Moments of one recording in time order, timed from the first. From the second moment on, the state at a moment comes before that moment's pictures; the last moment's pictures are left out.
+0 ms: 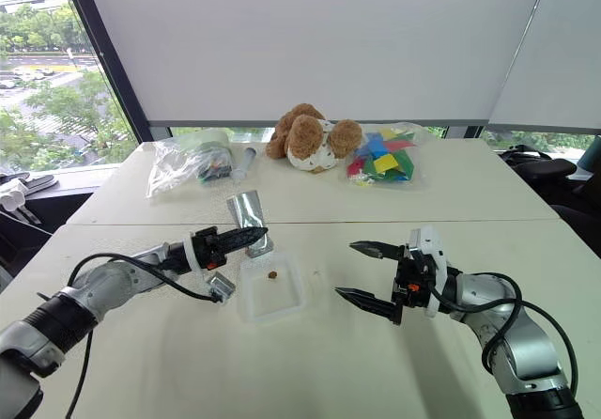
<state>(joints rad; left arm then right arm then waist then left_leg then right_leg) -0.68 0.87 -0.54 0.23 1.34 -0.52 0.69 -0.19 -0.65 -0.10 -0.22 0.57 0.23 1.10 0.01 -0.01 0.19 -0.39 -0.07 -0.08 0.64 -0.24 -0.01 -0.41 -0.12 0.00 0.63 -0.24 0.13</state>
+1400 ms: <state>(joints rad) -0.15 0.46 0.42 0.35 -0.40 -0.18 -0.32 -0.39 -0.44 0.00 0.02 0.51 -0.12 1.23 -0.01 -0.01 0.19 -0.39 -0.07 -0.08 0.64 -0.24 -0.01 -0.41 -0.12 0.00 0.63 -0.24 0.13</state>
